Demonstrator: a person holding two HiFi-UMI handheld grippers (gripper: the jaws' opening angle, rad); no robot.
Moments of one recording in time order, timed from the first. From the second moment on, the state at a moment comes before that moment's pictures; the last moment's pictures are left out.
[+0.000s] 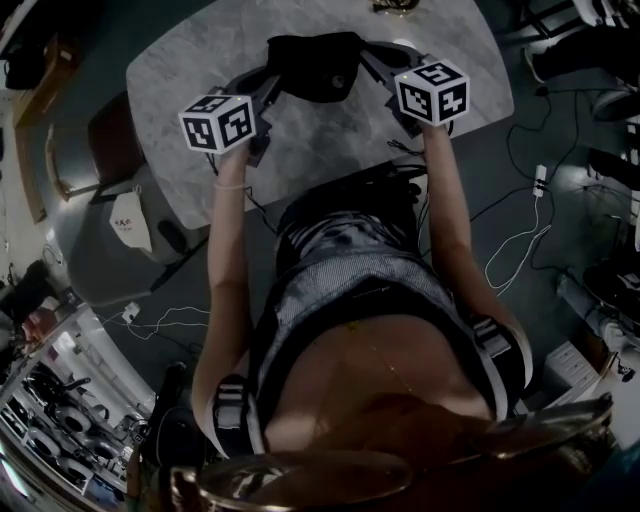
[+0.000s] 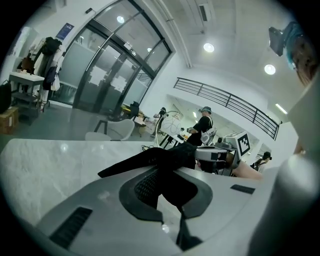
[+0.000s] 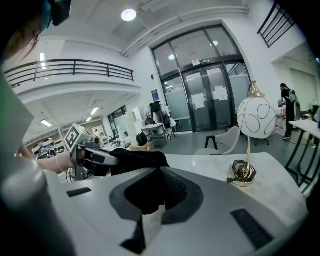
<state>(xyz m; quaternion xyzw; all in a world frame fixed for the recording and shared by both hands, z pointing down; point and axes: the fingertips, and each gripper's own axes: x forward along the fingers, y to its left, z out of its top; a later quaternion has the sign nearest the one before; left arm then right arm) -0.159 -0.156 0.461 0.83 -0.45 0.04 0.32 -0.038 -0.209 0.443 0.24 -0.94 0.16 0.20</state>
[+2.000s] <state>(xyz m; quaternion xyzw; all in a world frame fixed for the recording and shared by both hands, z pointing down) -0.155 -0.024 0.603 0.77 -0.45 0.15 0.42 -0.035 -0.084 0.558 0.17 -0.90 0.20 0.35</state>
